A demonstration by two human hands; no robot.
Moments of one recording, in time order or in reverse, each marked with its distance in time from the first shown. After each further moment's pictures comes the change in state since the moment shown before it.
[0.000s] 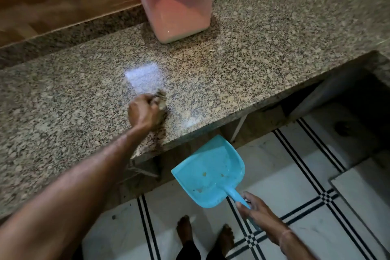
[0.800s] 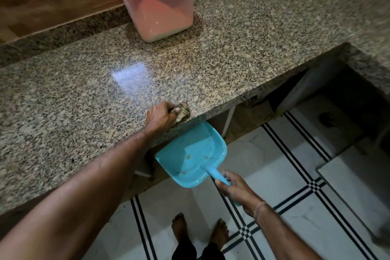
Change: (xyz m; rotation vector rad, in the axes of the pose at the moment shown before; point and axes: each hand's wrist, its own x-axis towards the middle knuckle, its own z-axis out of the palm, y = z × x) left_hand -0.044 0.025 0.046 0.183 -0.372 0.283; right_hand 0.007 -0.041 0.016 0.080 0.047 -0.027
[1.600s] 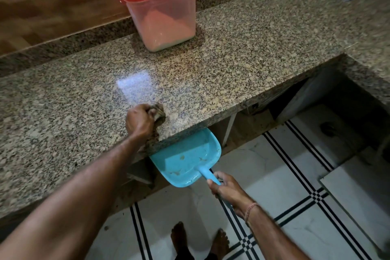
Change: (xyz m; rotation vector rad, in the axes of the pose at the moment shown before) left_hand -0.006 -0.029 -0.029 -0.065 0.314 -0.205; right_hand 0.002 -0.028 0.019 -0.033 0.034 -0.022
